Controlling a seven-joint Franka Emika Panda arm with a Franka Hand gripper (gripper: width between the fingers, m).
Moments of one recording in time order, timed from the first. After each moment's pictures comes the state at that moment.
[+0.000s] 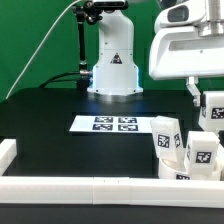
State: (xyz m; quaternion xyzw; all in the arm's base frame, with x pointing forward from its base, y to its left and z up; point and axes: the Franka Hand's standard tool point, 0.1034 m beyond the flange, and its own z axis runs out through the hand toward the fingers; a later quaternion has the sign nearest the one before) arm 0.580 0.122 0.114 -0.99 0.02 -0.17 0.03
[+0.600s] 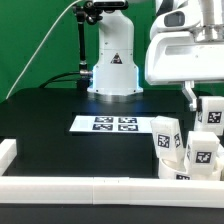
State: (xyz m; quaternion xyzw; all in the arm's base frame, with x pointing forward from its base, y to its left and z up) arm 0.581 0.113 0.105 -0.98 -0.02 -0.21 0.02
